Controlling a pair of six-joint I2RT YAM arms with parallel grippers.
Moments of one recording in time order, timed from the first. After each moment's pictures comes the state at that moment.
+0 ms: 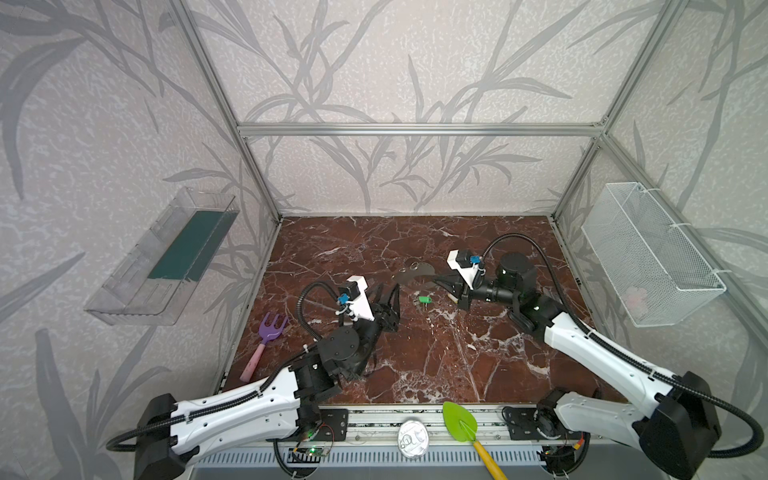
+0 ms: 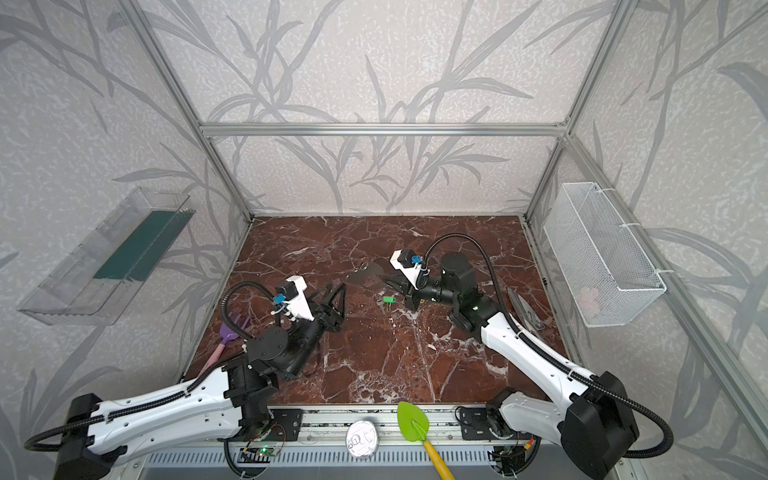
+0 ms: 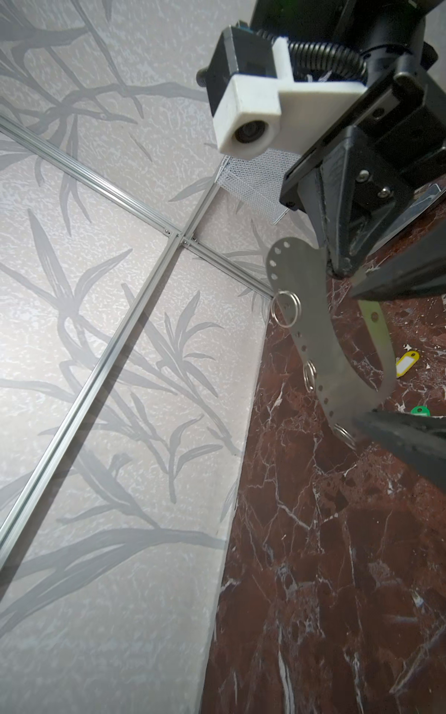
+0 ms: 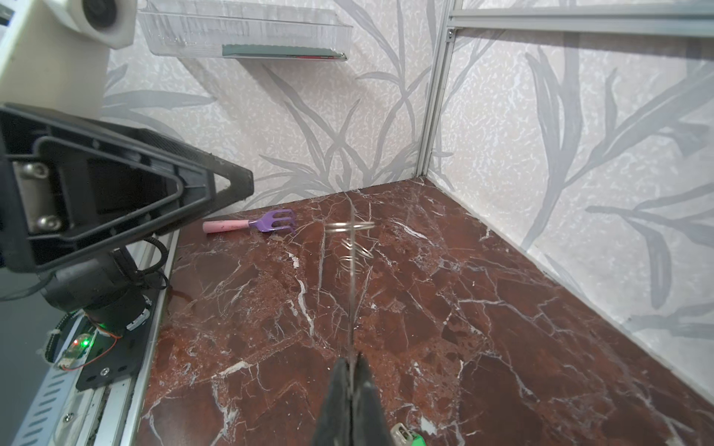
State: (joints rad) left arm -1.12 0.75 0.52 0.32 -0.76 -0.38; right arm 0.57 1.18 0.89 0.07 -0.65 -0.21
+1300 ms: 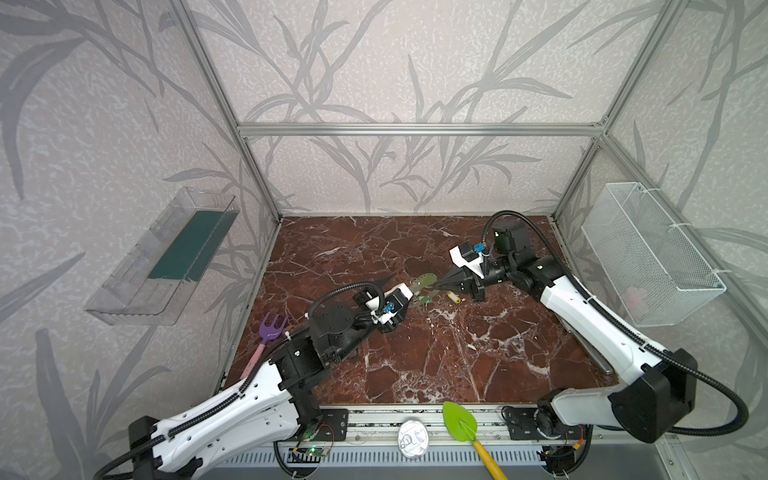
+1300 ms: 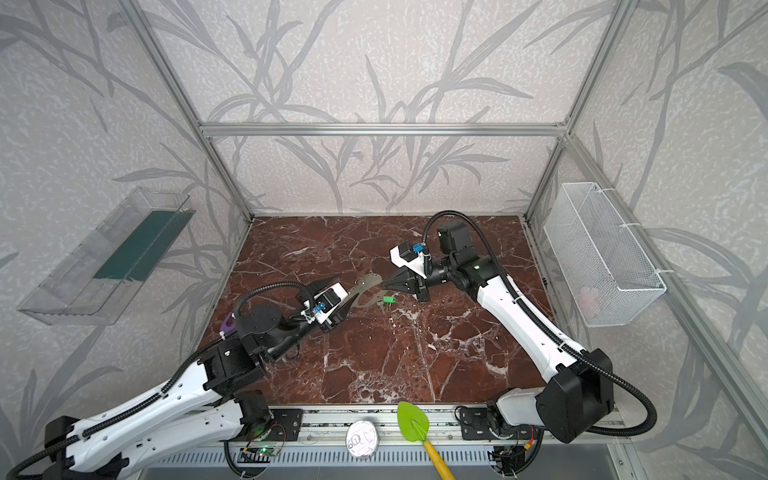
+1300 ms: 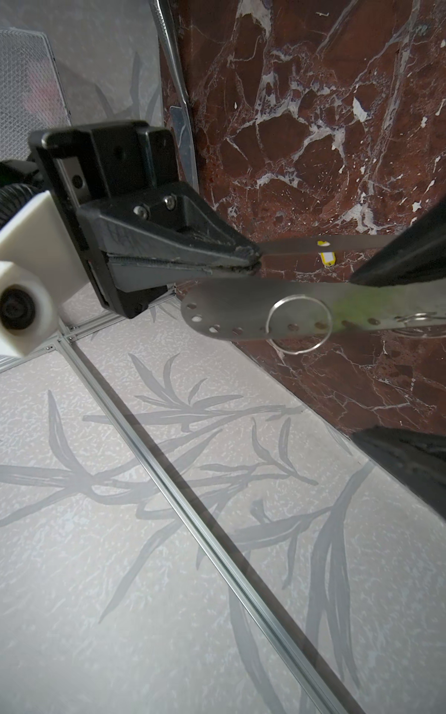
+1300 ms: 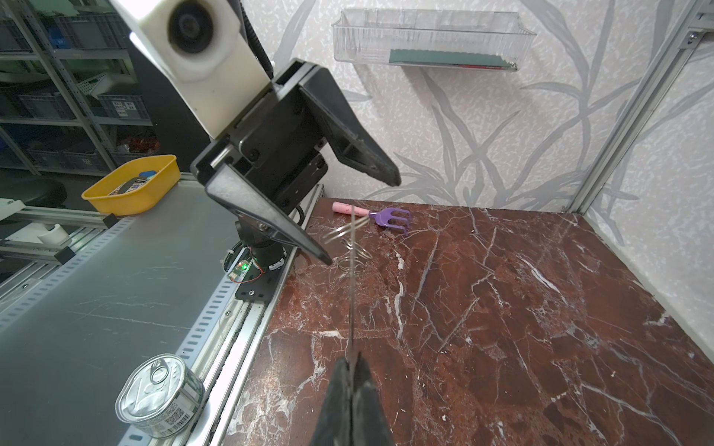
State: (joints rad) left arm -0.94 0.79 0.74 -0.02 -0.21 0.50; right arm 0.46 1.36 1.23 -0.49 -1.19 -0.59
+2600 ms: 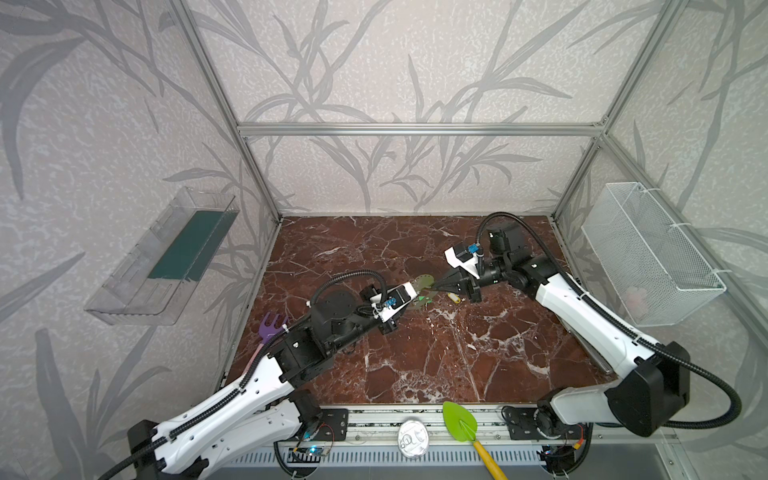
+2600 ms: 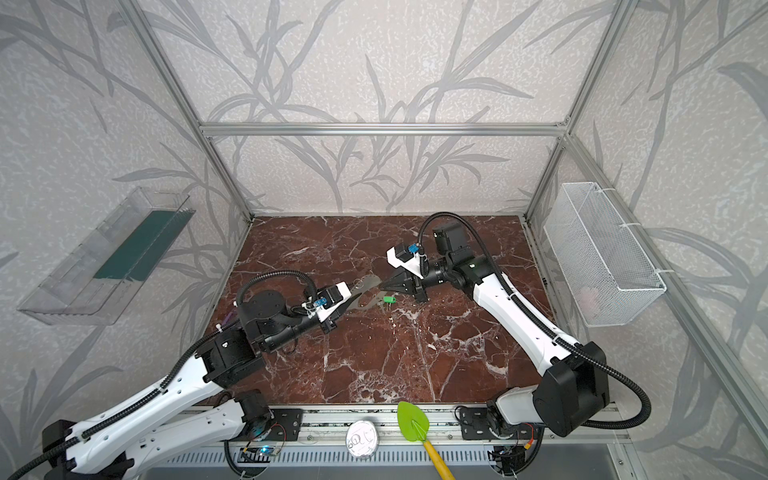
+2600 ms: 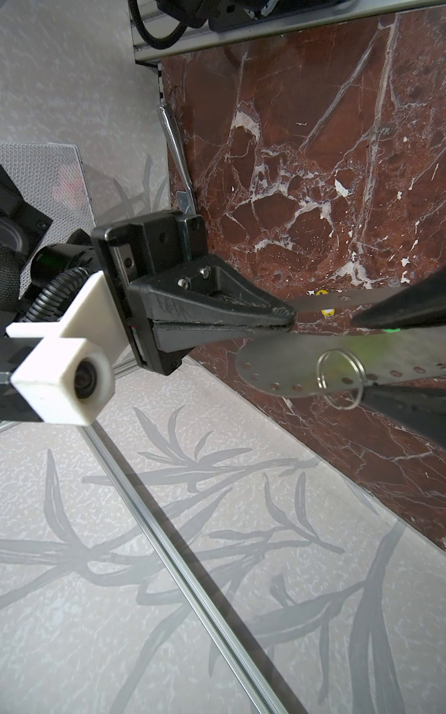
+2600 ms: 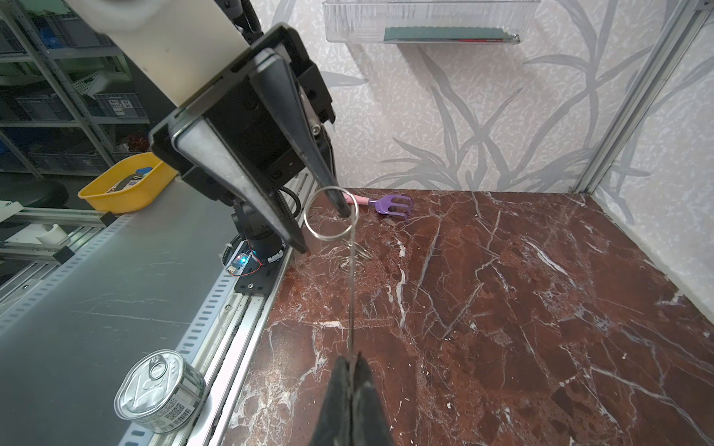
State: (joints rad) left arm -0.88 0.82 0.80 -0.12 0.01 0.44; right arm 0.46 1.39 1.23 -0.50 -1.16 -0.60
